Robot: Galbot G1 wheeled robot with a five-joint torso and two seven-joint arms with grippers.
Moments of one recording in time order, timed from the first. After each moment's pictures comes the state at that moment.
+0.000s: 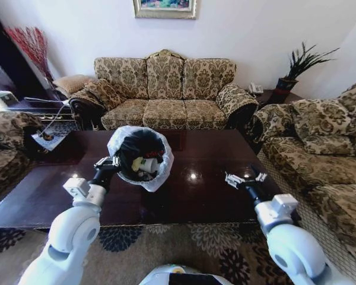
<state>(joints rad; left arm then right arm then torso) 1.44 -1.24 -0.70 -2.46 -0.51 0.40 -0.24 -1.55 0.88 0.54 2.47 0.58 -0.37 0.42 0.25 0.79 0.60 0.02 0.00</state>
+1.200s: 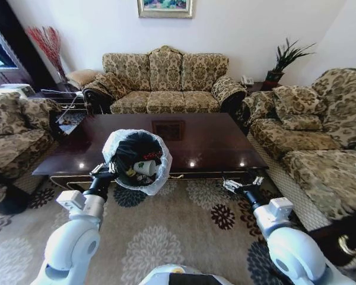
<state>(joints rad) 1.53 -1.28 -0.72 -2.50 -0.48 0.36 -0.23 -1.56 0.84 0.50 2.46 0.58 -0.36 0.41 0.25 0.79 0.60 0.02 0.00</state>
